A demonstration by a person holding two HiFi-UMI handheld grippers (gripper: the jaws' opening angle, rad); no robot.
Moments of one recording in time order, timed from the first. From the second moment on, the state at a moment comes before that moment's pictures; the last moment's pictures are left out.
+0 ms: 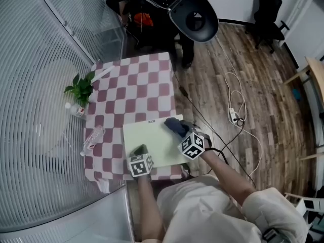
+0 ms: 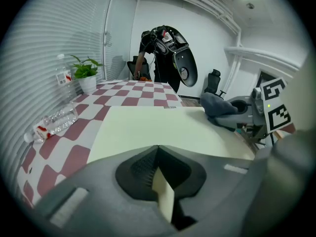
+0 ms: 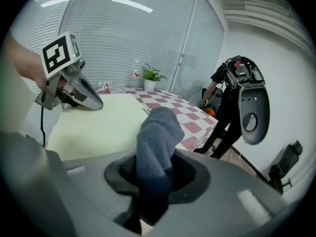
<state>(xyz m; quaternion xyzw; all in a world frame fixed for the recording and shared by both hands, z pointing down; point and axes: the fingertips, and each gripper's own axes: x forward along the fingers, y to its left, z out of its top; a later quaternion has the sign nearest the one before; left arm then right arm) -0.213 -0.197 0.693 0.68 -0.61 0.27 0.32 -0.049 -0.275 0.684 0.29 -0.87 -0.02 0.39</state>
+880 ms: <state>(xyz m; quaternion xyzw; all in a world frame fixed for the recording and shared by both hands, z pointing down) -0.213 -0.196 0.699 0.68 -0.60 0.27 0.32 -0.195 -0.226 0.693 0.13 -0.91 -0.05 0.38</state>
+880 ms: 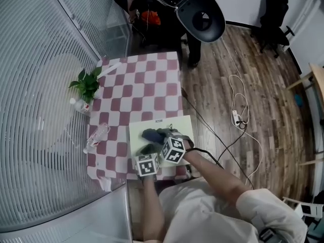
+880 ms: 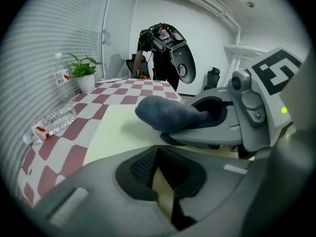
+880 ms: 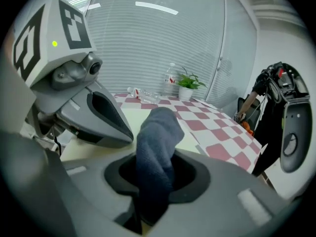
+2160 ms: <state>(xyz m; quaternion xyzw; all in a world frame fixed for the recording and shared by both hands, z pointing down) -0.250 -0.140 0.698 0.68 -0.61 0.23 0.33 -0.272 -0.214 0.694 0.08 -0.92 -0.04 0.39</state>
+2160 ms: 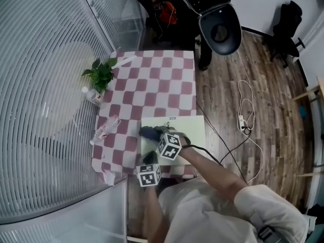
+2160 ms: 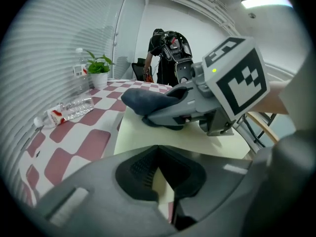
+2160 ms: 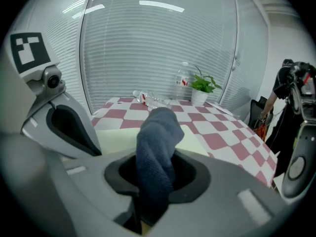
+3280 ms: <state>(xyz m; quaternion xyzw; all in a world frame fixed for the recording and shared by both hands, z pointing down) -0.259 -0.109 0.696 0.65 -0.65 0.20 0.33 -0.336 -0.150 0.692 -0.02 -0.92 -0.07 0.39</state>
